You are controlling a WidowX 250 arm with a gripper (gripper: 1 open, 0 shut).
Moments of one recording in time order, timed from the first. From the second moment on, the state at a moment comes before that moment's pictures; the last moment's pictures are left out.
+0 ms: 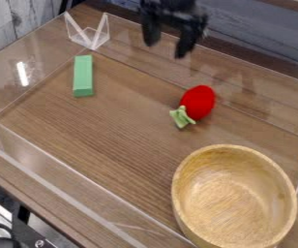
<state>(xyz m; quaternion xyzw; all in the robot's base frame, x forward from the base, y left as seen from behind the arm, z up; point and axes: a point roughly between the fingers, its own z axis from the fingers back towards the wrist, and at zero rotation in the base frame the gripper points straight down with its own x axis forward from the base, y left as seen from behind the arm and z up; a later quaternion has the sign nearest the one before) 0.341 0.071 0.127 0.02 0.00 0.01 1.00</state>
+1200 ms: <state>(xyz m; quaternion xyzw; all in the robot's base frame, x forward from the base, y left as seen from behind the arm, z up) 0.317 0.114 0.097 0.07 -0.06 -0.06 0.99</state>
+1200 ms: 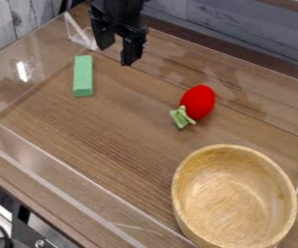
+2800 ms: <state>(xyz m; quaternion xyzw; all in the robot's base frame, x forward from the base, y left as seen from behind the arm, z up) 0.335 0.133 0.060 0.09 -0.10 -0.03 0.99</state>
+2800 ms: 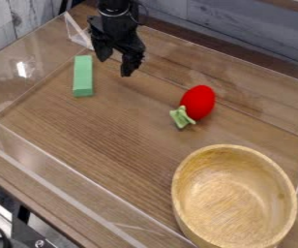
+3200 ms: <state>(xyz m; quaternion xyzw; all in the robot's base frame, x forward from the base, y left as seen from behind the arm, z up) 0.329 0.134 0.073 0.09 -0.10 0.03 0.99</state>
